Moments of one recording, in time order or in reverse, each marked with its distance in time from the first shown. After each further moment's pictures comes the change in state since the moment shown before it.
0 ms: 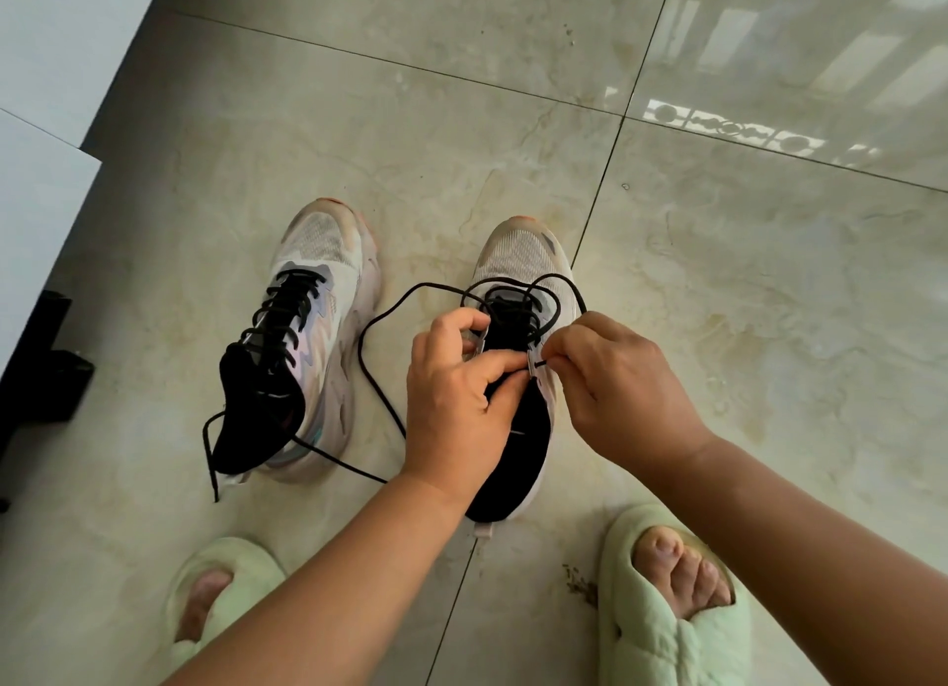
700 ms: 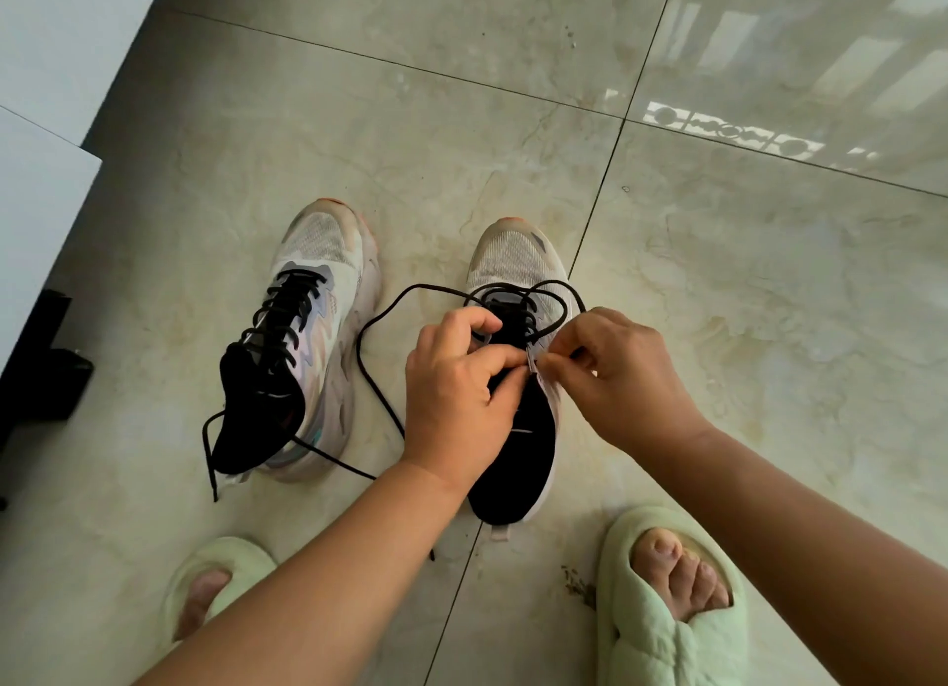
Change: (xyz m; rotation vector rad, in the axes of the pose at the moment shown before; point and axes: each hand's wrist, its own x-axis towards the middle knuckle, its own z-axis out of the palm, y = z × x) left_hand 0.007 -0.004 0.002 0.037 0.016 0.086; right_hand 0.007 0.009 0.004 0.197 0.048 0.174
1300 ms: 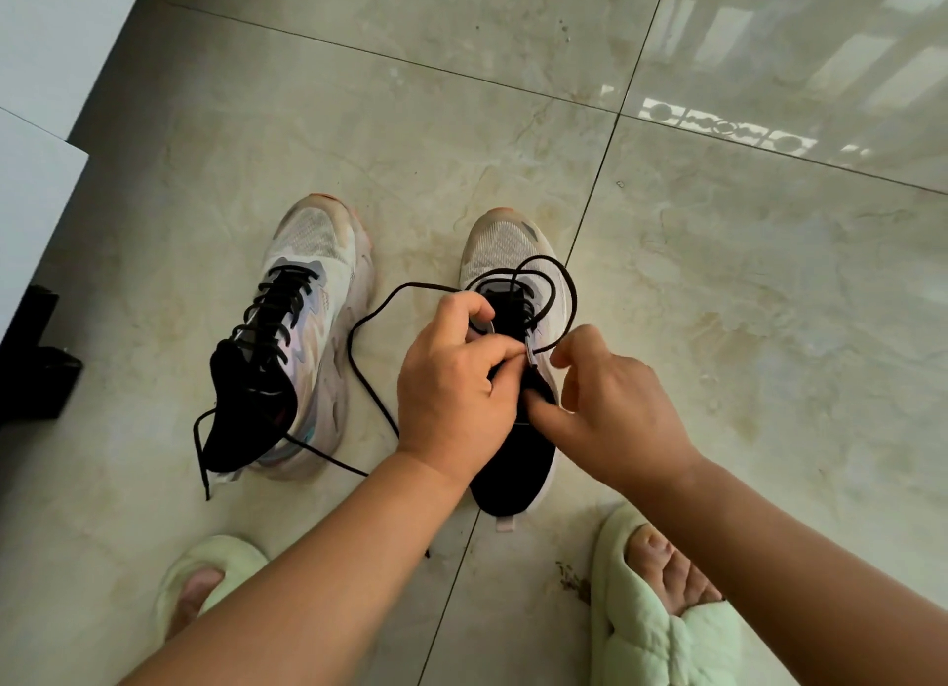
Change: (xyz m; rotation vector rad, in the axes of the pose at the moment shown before) left_hand 0.005 0.014 -0.009 -0.005 -0.004 0.015; right_hand -0.024 -0.011 0.007 -0.235 -0.076 0.059
